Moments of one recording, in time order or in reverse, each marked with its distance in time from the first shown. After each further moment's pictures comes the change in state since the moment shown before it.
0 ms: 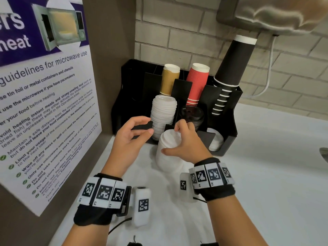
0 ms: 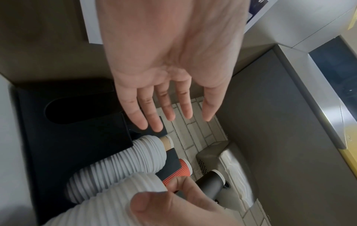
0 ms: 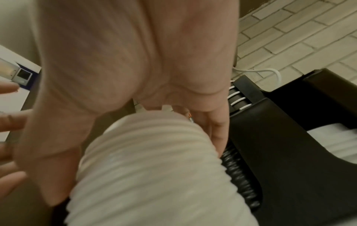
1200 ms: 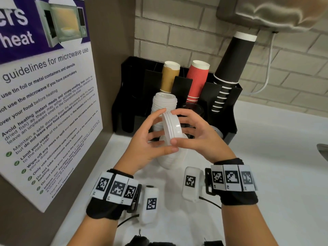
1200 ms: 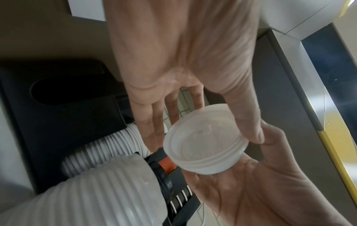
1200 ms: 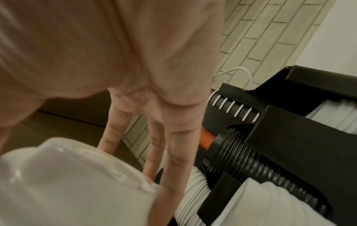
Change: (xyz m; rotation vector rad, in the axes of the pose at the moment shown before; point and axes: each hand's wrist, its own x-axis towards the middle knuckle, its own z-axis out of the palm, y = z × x) left_hand -0.004 0.002 0.018 -0.115 -0.309 -0.005; right_hand -0.031 -0.025 -0.045 0.590 -0.137 -0.145
